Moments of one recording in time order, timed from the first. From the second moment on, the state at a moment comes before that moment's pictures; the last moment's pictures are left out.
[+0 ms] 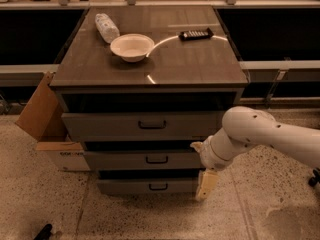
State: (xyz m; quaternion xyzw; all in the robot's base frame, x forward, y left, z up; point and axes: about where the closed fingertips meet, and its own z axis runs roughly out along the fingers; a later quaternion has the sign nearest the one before) arm 0.480 -0.121 0.587 -0.68 0.71 0.14 0.16
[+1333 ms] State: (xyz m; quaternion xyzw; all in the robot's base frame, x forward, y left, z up) arm 0.496 -0.117 0.521 -0.70 0.68 0.11 0.17
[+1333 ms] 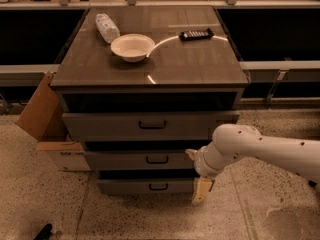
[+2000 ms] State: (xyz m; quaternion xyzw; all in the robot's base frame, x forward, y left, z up) arm 0.518 -0.119 0.480 -0.70 0.67 0.11 0.20
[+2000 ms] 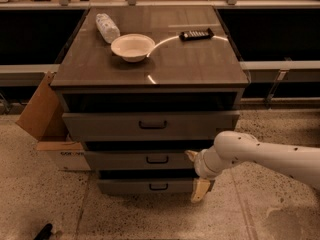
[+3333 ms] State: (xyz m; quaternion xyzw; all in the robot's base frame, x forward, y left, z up) arm 0.560 -0.120 0.453 -0.72 0.64 0.10 0.25
